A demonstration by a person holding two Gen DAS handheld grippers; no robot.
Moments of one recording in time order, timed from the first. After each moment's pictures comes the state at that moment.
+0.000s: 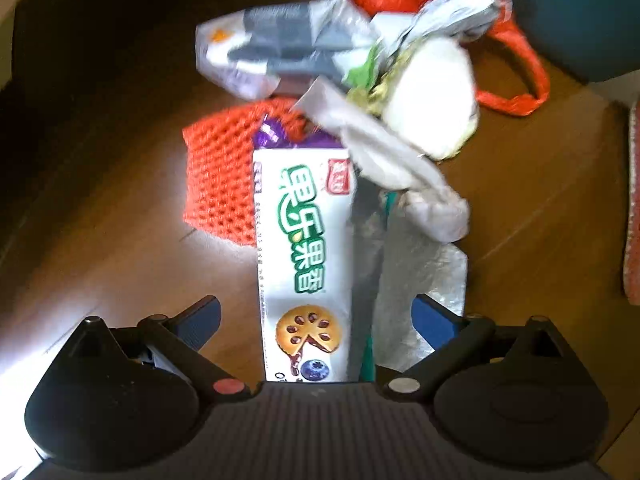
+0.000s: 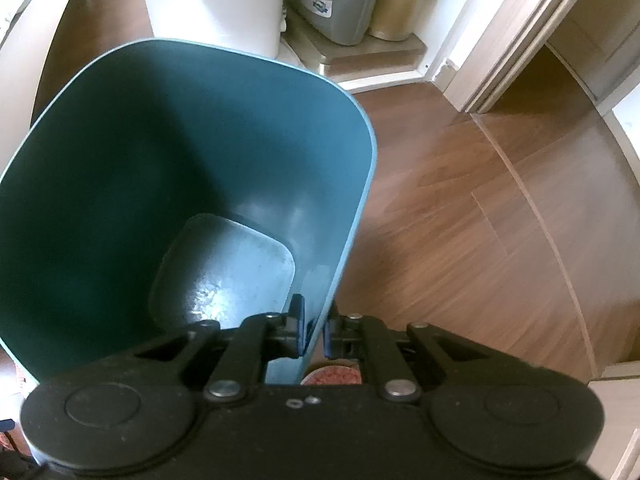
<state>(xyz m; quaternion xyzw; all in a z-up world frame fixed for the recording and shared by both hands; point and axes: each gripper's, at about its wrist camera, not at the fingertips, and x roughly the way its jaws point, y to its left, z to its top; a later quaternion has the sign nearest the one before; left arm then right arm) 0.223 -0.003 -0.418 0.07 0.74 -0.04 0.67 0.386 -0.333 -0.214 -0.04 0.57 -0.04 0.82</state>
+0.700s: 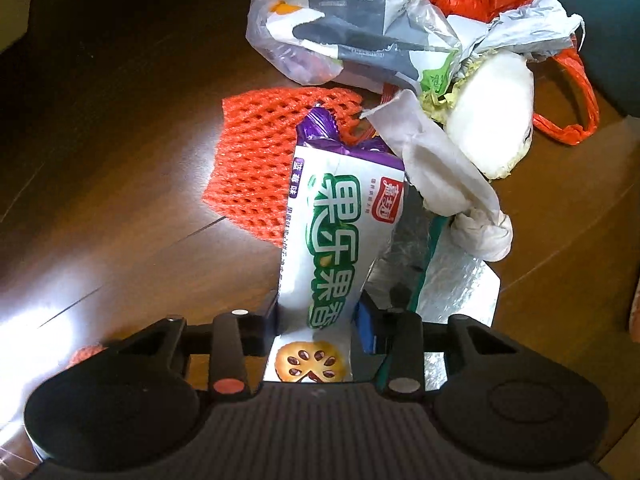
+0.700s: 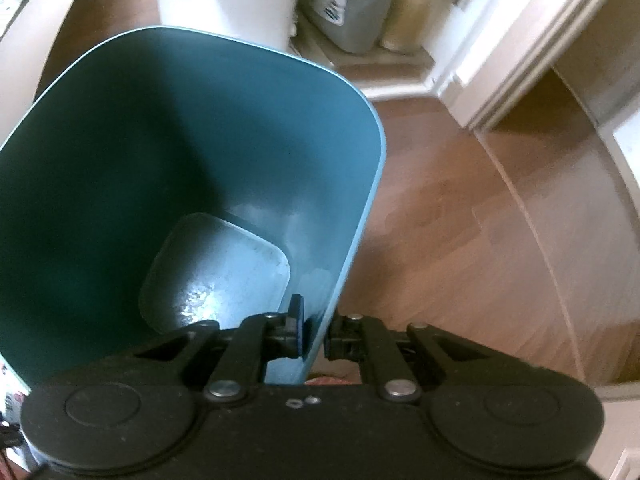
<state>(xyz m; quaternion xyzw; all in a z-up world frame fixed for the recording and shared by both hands) 0.233 0.034 -0.423 0.04 0.75 0.01 0.66 0.381 -0.324 -0.215 -0.07 0.56 -0.02 0.83</state>
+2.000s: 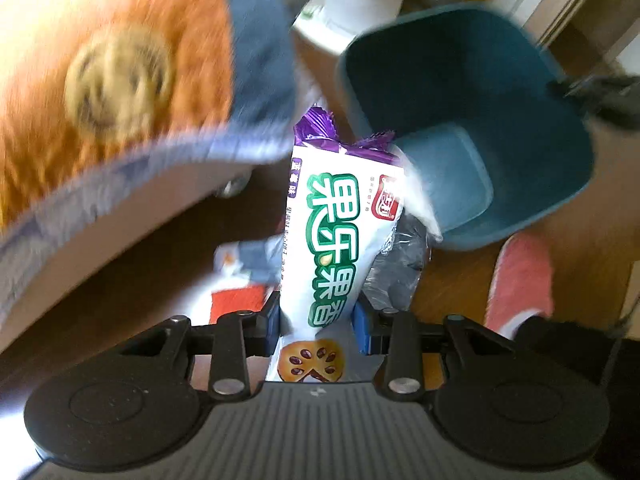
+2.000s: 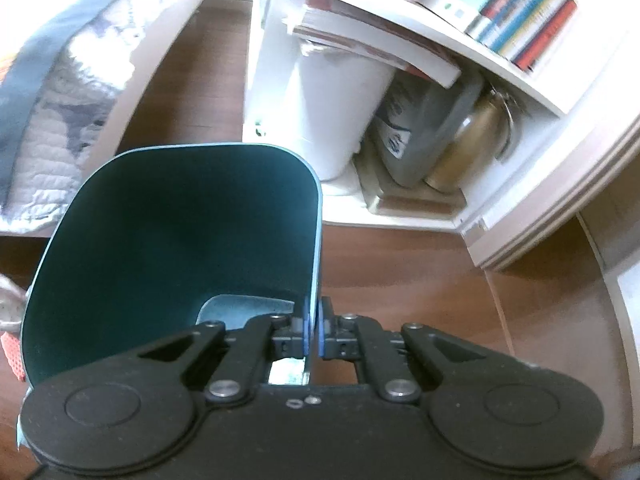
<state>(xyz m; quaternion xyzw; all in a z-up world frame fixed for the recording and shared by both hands) 0.270 -0.059 -0.135 0.03 0.61 -0.08 0.78 0.344 -0.277 -0.138 -0.19 0.43 0.08 0.88</state>
